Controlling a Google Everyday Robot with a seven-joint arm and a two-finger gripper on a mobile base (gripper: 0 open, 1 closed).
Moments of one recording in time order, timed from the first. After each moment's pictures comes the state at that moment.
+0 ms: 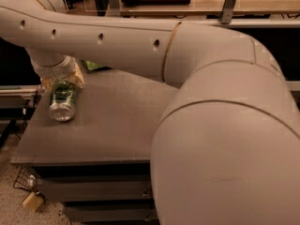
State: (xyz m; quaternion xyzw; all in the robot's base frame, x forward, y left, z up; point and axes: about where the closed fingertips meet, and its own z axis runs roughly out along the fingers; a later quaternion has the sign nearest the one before) arm 0.600 0.248 0.830 -0.12 0.97 0.06 0.18
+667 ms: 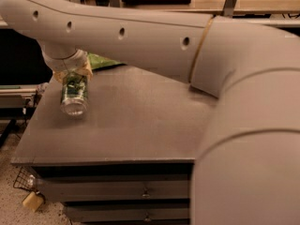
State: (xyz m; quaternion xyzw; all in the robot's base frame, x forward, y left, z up) arm 0.600 0.209 0.863 -0.12 0.97 0.05 0.22
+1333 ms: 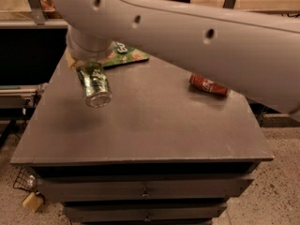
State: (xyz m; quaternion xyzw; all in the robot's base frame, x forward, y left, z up) arm 0.585 0.166 0.918 -0.21 0.92 0.14 0.30
